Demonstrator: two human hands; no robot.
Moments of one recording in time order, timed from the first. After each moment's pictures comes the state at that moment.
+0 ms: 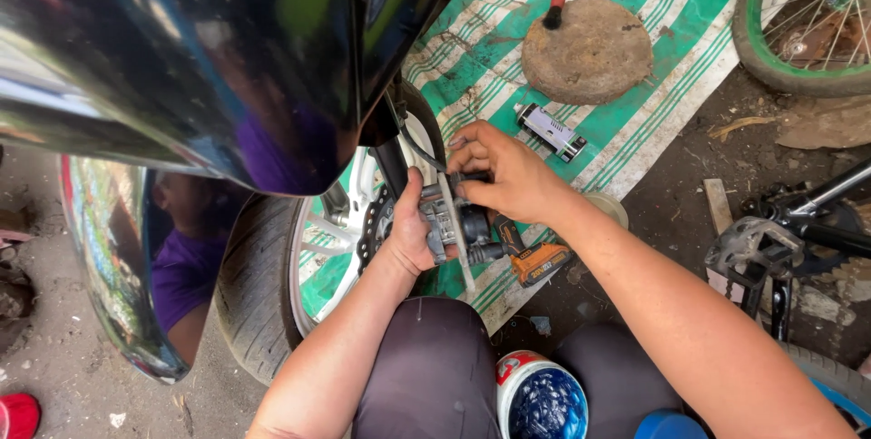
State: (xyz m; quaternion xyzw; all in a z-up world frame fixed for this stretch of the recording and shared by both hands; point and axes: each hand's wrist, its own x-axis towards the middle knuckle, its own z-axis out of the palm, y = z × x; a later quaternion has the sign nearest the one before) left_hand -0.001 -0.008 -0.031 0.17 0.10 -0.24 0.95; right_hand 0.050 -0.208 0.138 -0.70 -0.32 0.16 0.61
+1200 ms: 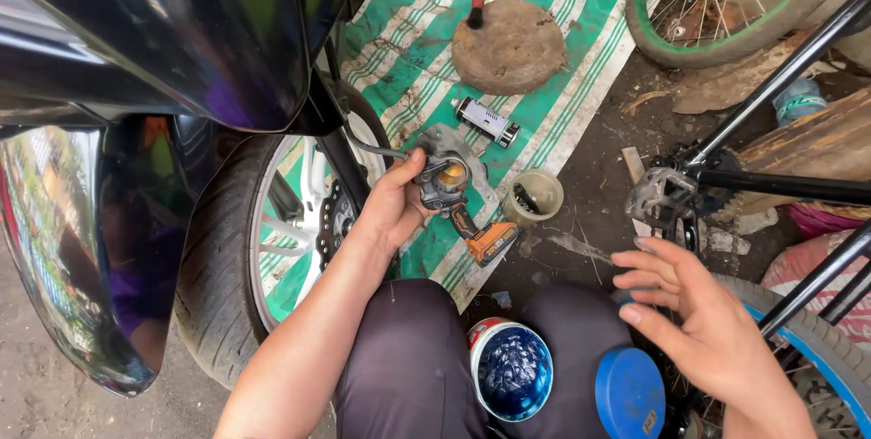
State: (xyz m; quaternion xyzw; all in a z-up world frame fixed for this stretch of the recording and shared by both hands) left_hand -0.012 -0.035 0.082 0.28 0.04 -0.24 0.93; right_hand -0.234 -0.367 0.252 -0.85 0.12 0.05 0.51
